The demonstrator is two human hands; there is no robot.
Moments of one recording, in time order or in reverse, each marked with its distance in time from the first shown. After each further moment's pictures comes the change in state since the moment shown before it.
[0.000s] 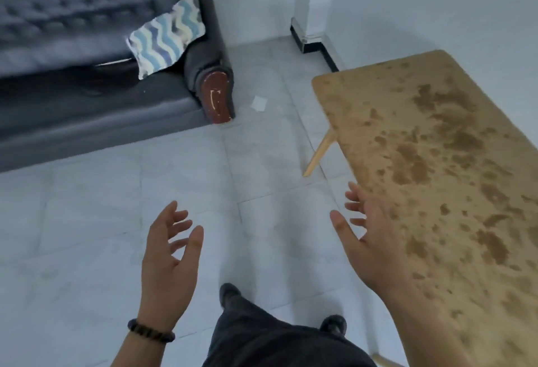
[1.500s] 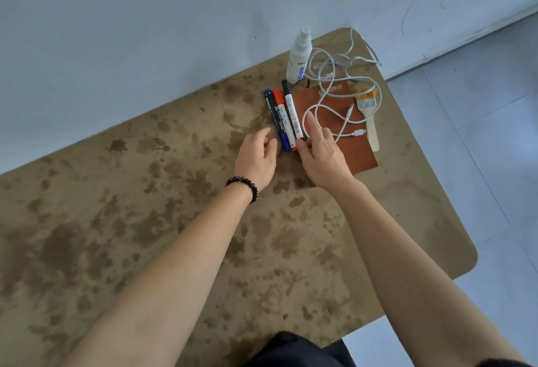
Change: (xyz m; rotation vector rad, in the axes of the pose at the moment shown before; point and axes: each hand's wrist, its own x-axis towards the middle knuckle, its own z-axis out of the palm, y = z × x) left_hand -0.259 0.170 0.798 0.547 -1.807 0.978; right_hand -0.065 0.457 -0.337 0.050 0.933 1.243
